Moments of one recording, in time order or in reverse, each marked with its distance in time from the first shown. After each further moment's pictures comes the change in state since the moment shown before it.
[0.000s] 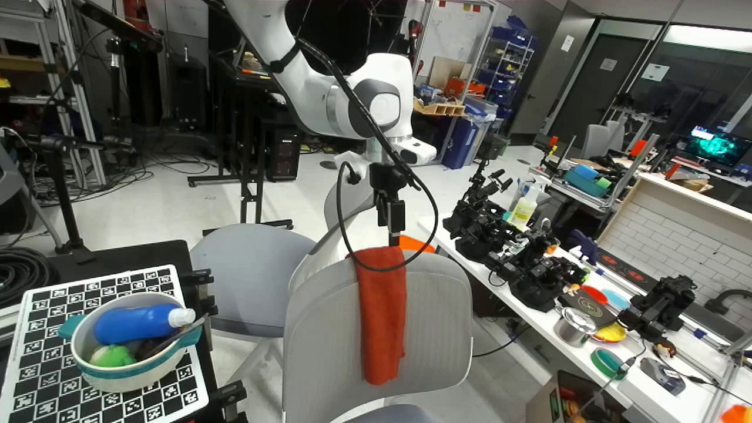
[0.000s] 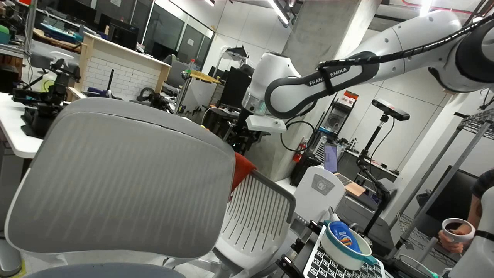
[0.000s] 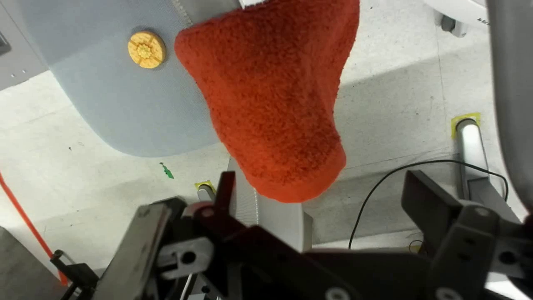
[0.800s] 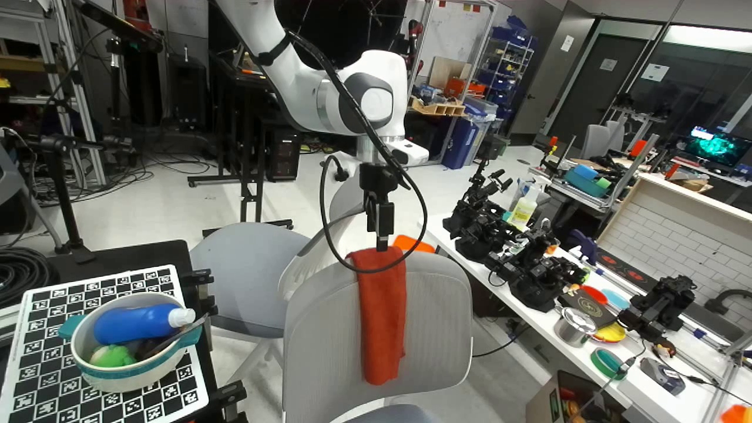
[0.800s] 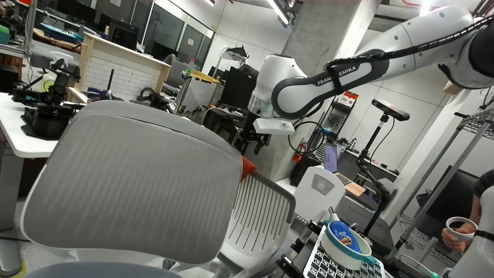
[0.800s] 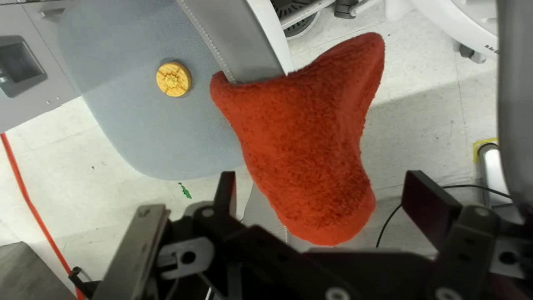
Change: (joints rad) arm 0.019 -0.058 -0.022 -0.079 0.000 -0.050 0.010
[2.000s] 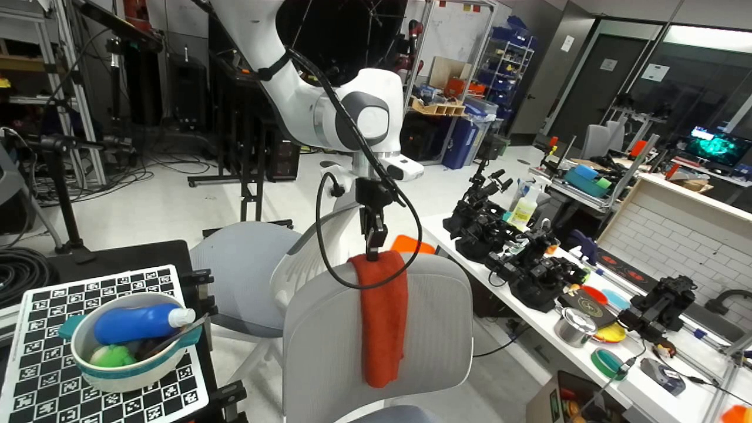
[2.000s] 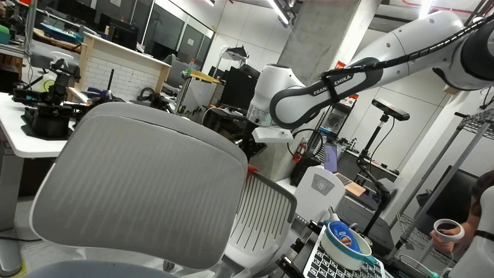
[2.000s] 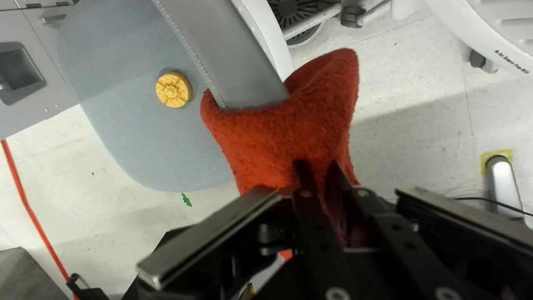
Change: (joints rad) arm 0.003 0.034 -0.013 -0.020 -0.003 0.037 -0.001
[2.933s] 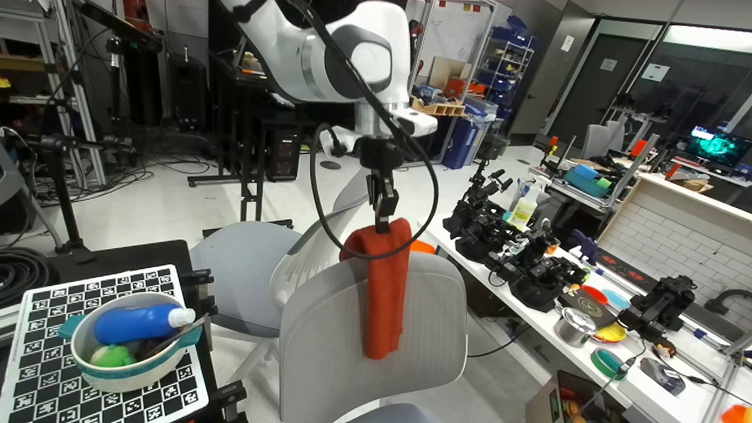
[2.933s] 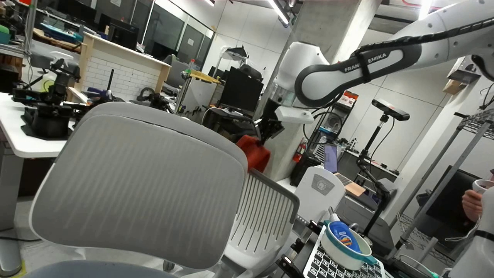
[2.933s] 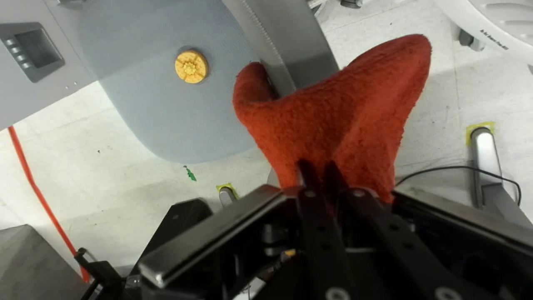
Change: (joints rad) arm -0.019 -0.231 -0.014 -0.120 0.000 -0.024 -0.064
